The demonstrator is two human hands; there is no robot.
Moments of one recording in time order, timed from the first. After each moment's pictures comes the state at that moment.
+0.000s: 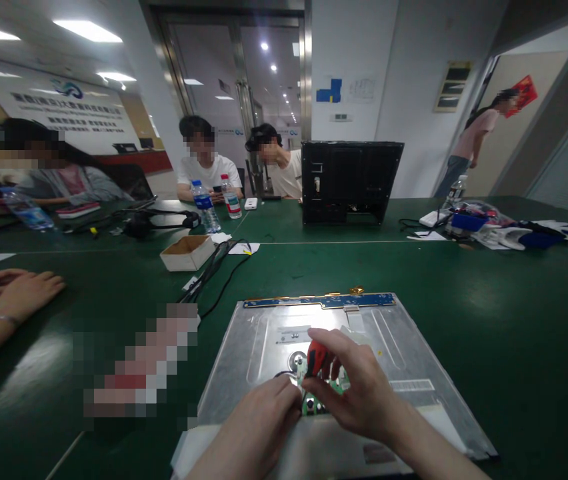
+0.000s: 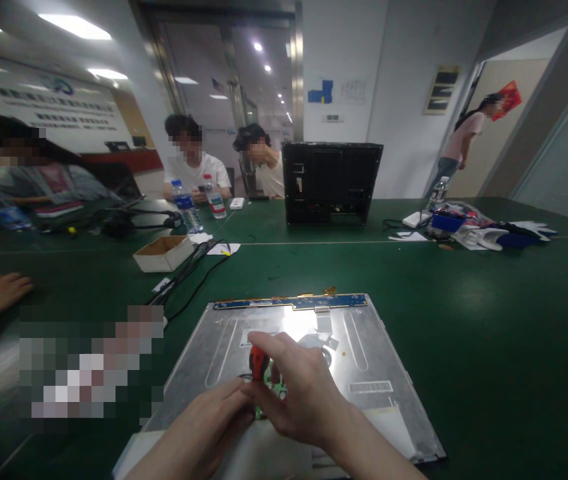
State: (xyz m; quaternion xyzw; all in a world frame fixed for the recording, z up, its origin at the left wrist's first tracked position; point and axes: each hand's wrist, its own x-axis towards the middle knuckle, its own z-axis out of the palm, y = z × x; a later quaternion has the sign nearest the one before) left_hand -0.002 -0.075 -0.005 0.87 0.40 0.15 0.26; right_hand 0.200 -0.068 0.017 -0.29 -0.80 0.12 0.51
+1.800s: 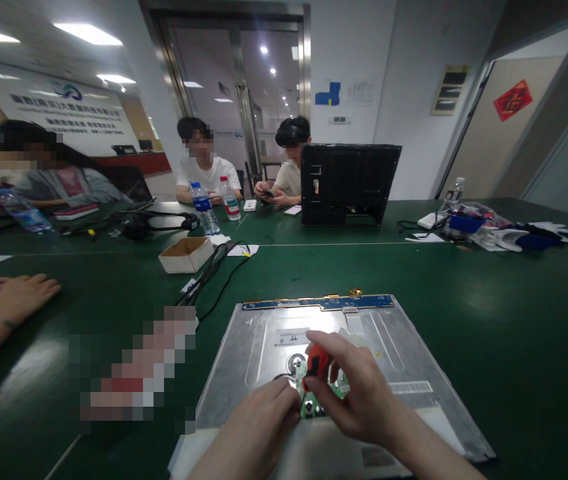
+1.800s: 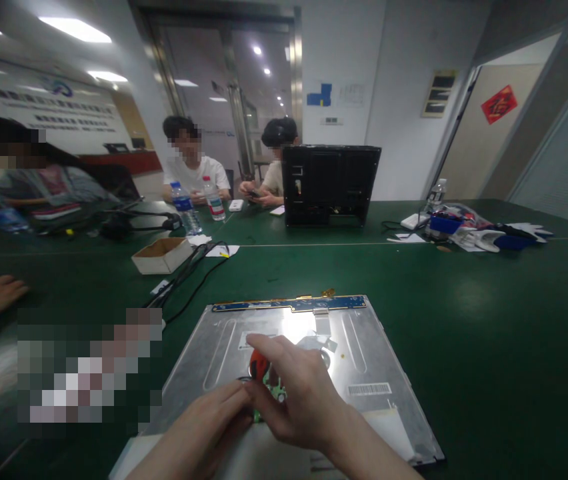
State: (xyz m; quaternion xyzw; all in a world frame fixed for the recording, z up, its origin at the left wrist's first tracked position) left_hand -0.007 -0.073 -0.019 0.87 0.40 0.15 0.24; right_hand 0.202 -0.071 0.021 -0.30 -0.81 0.10 0.50
